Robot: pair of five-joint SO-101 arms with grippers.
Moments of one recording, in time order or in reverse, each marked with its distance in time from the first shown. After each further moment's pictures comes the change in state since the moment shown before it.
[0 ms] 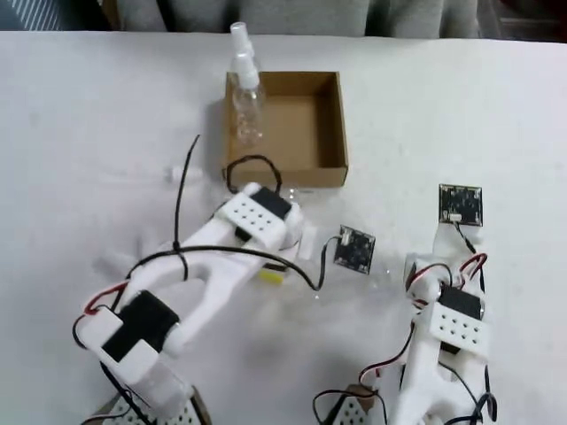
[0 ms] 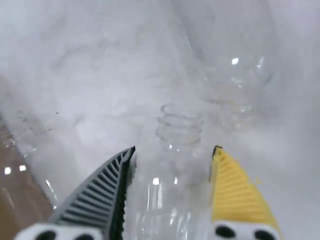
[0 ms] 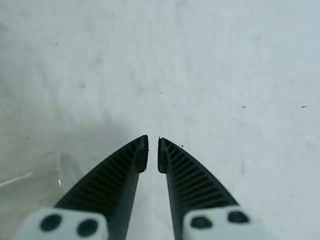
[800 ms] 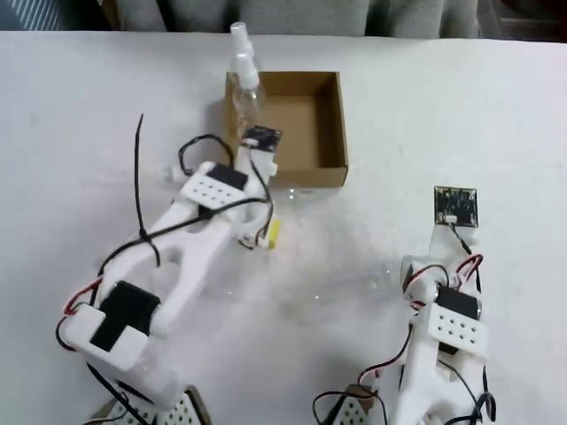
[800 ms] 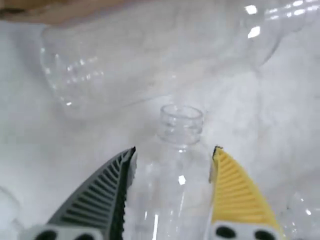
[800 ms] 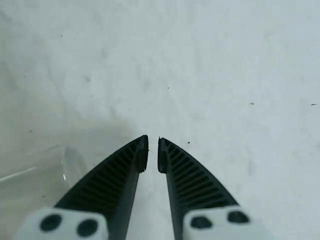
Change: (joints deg) left arm -12.6 0.2 0.3 -0.5 77.5; right arm -1.1 0.0 0.9 0.0 0.0
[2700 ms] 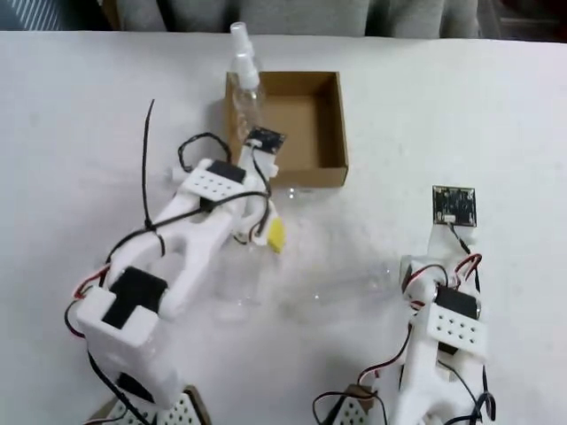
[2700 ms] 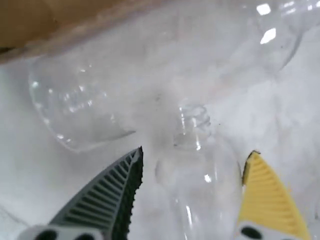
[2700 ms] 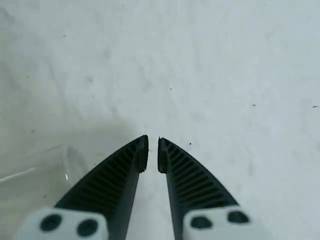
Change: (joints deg) left arm -1.8 6.6 -4.2 -0.8 -8.3; right arm -0.2 0.0 0.0 0.0 0.0
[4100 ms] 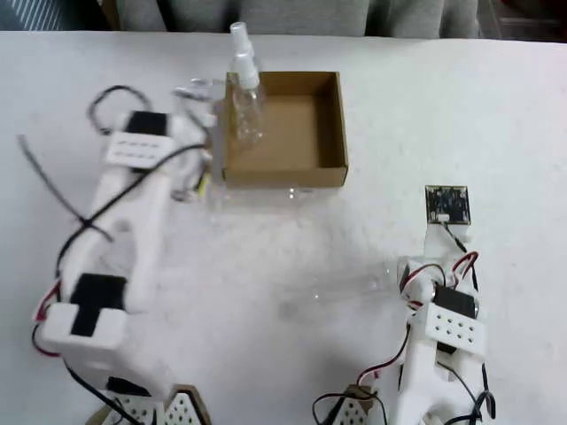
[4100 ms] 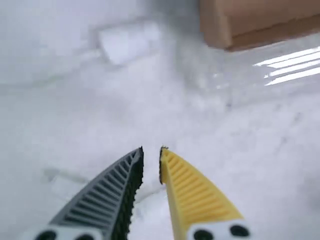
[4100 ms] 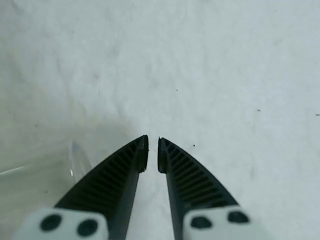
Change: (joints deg) left arm -18.4 -5.1 -16.3 19.9 -10.6; right arm -1.1 0.0 0.2 0.0 2.0
